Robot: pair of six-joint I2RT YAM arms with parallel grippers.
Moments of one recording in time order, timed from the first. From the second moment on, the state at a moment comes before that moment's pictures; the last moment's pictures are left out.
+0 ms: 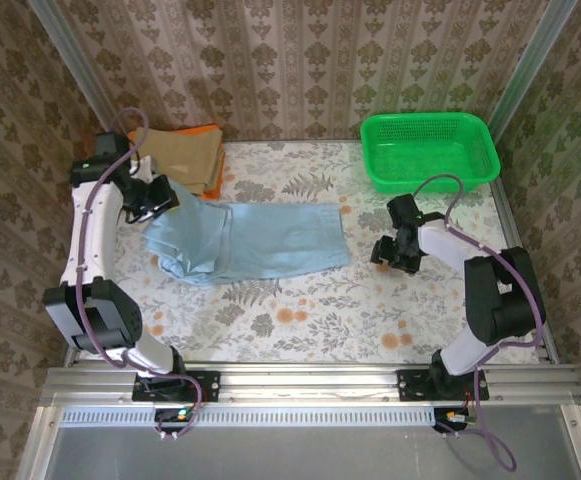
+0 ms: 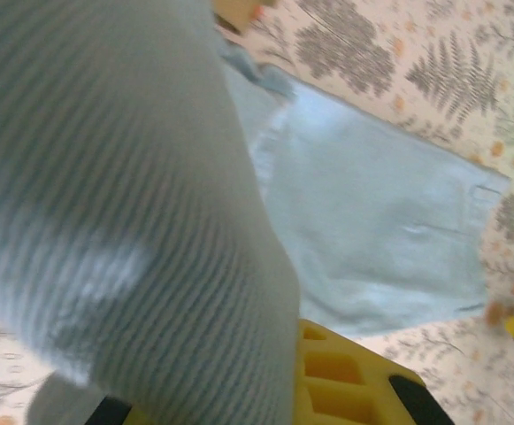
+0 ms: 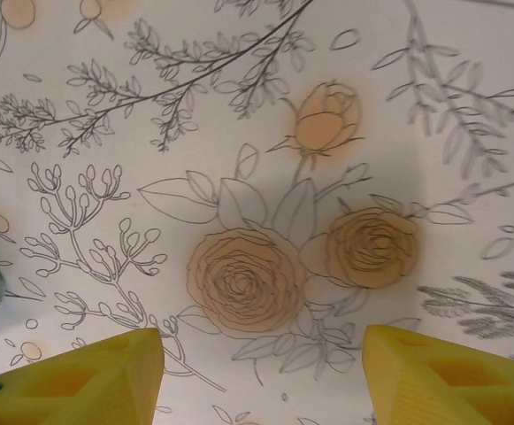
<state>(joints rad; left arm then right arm) 0.06 1.56 1.61 -1.21 0.40 -0.27 0.20 1.62 0.96 -0.68 -0.06 0.53</state>
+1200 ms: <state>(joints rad) -0.65 2.07 1.97 -0.86 0.39 -0.81 0.31 1.87 1.17 -0.63 -0.14 0.53</state>
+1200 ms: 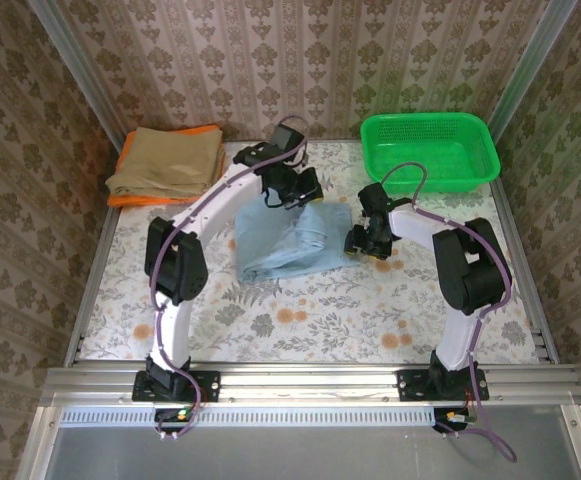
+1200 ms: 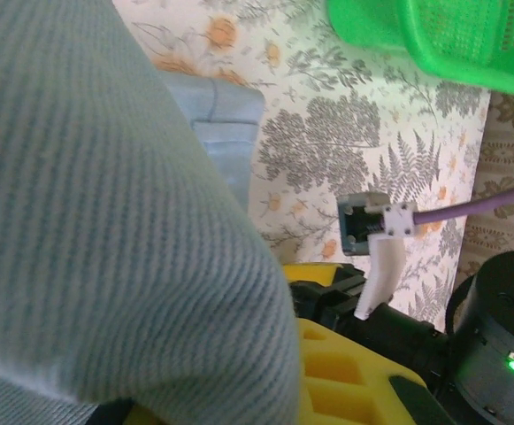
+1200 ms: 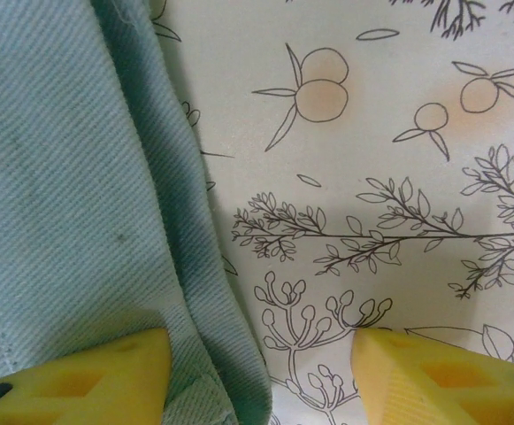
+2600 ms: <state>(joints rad) -0.40 1.67 1.59 -0.77 0.42 -0.58 0.23 1.48 1.12 -0.73 -0.15 0.52</state>
